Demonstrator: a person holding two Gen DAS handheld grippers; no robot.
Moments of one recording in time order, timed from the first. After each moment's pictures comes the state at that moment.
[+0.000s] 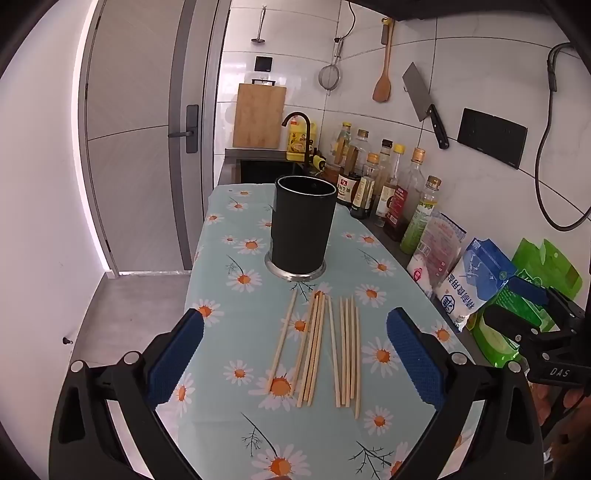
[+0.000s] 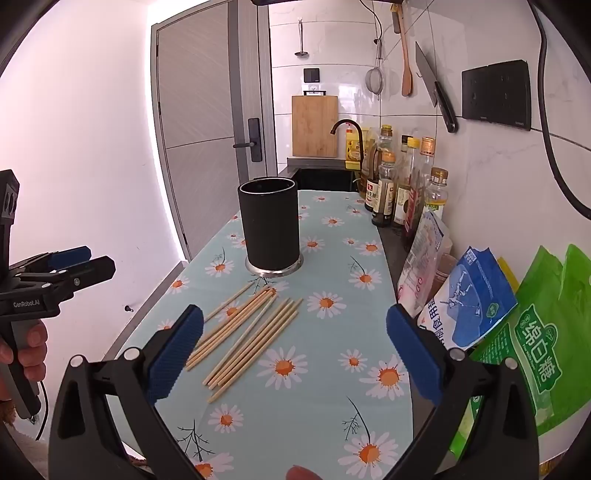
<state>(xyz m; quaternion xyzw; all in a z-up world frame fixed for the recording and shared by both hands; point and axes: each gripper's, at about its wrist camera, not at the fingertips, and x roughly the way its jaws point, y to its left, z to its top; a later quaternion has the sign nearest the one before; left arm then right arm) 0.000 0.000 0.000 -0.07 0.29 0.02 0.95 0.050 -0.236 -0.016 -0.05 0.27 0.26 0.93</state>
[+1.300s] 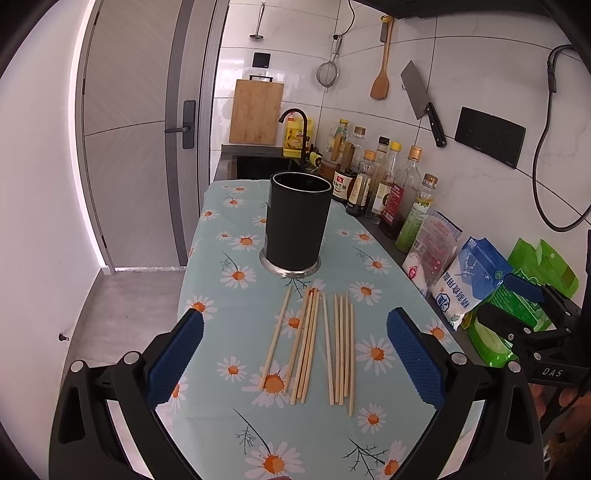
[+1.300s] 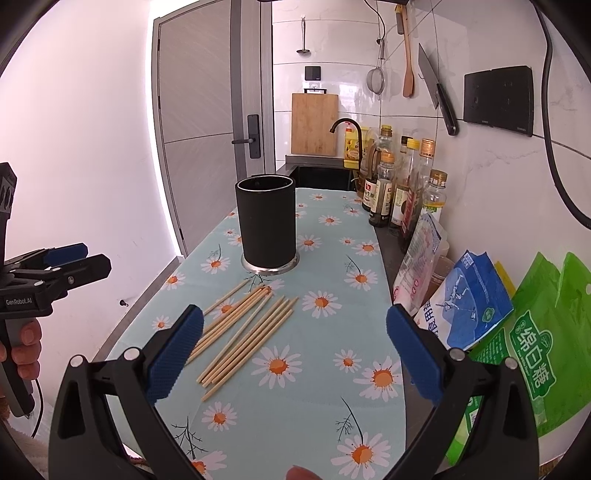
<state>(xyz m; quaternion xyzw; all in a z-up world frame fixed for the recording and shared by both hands) 0.002 -0.006 0.001 -0.07 0.30 0.02 0.95 0.053 -0.237 -0.016 -0.06 0.27 0.25 0.93</state>
